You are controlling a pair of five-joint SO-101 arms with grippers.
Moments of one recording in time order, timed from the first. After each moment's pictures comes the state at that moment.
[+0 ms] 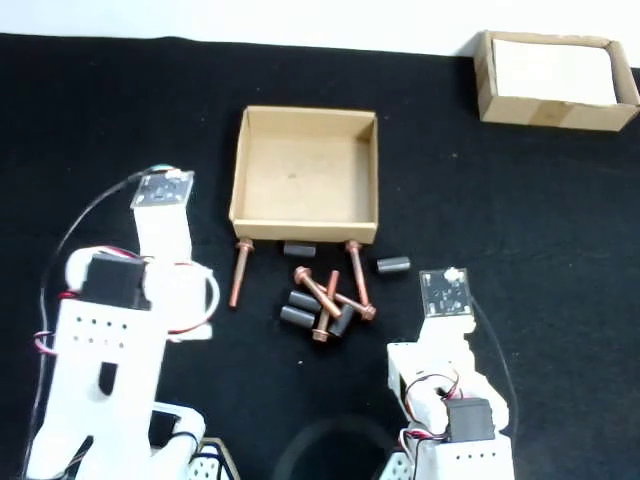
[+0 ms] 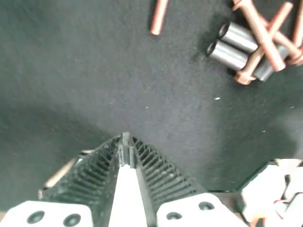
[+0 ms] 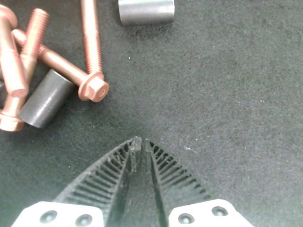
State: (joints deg) left arm 3.7 -44.4 33.4 99.5 18.1; right arm -11.3 -103.8 95.6 71.2 0.7
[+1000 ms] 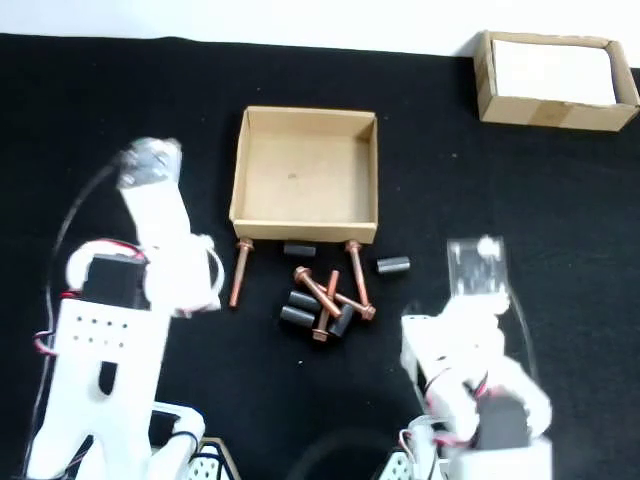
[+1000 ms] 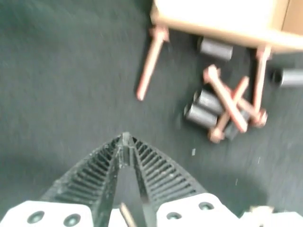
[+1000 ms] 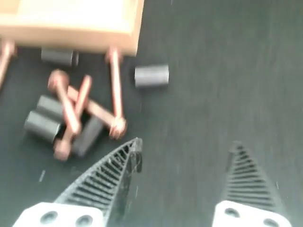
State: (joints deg) left arm -0.1 -44.4 33.4 83.0 20.3; right arm -11.4 -78.1 55.8 83.6 0.5
